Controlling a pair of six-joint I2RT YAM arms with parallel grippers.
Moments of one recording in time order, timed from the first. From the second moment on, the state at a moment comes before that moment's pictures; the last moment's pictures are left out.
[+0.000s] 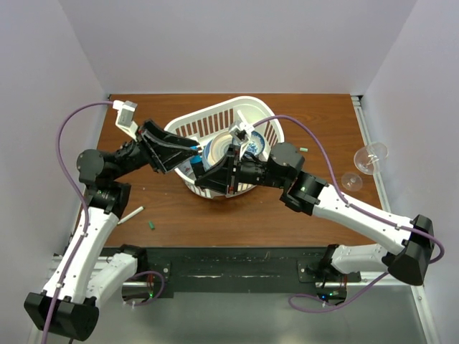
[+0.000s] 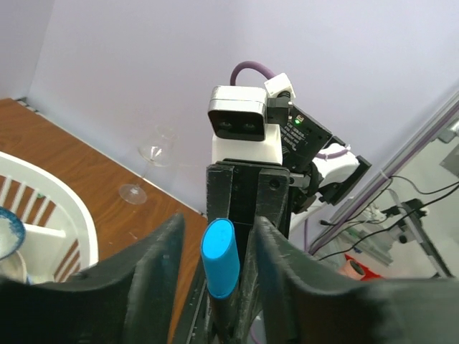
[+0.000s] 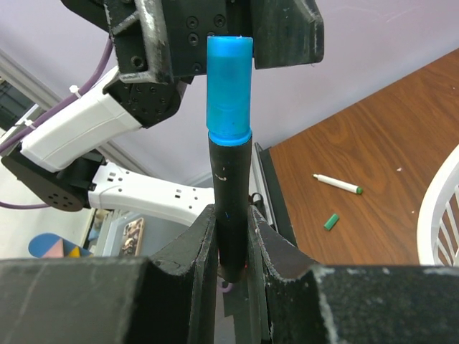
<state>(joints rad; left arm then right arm) -0.21 0.85 0.88 0.49 0.94 -1.02 0.97 1.22 1.08 0.22 -0.44 0.58</state>
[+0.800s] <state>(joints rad) -0.19 0.72 0.64 0.76 0.81 -1.27 0.91 1.33 1.30 -0.03 -0.63 0.54</state>
